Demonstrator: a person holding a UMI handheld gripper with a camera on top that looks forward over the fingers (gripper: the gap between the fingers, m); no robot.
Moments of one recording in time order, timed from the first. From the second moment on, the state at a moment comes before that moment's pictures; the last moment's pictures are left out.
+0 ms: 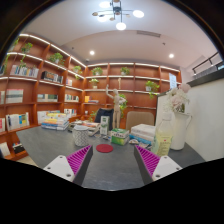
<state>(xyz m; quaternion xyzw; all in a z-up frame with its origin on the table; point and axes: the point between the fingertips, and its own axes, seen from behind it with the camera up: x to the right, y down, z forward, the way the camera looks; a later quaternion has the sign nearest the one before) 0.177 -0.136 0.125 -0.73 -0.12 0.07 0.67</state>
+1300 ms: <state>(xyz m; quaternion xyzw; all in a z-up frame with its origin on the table) 0.334 -0.003 0.090 -0.75 0.02 -0.05 0.66</state>
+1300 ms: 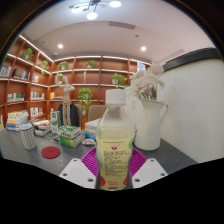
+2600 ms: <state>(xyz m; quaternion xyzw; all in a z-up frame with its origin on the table) 0.067 0.129 0.173 -0.31 -0.62 -0.62 0.37</state>
